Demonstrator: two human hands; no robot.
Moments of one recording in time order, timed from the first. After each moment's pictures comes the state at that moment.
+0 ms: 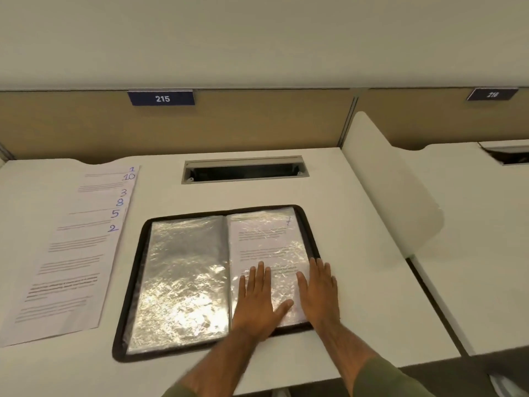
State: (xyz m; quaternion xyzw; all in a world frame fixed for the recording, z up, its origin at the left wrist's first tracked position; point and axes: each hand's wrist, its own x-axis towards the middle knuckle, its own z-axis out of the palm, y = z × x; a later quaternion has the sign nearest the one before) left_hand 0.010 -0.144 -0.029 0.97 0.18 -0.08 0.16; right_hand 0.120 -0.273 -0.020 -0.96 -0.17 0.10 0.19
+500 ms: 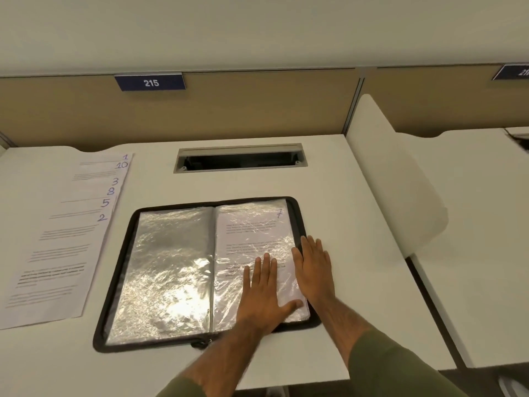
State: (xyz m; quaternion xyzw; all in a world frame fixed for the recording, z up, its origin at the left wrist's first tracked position) left_hand 0.058 -0.189 -0.035 0.97 0.19 -0.09 0.14; right_hand 0.192 -0.280 -0.023 -0.94 -0.23 0.13 0.23
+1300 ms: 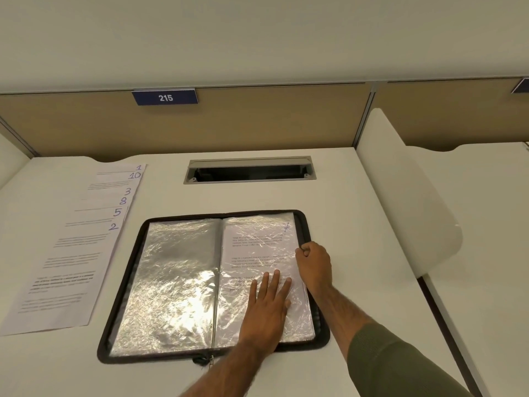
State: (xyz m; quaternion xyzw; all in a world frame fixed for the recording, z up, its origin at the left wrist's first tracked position) left_hand 0.058 -0.187 -0.041 0.97 0.18 -0.01 0.15; right_hand 0.225 -0.238 0.004 -0.90 -0.11 0.13 0.40
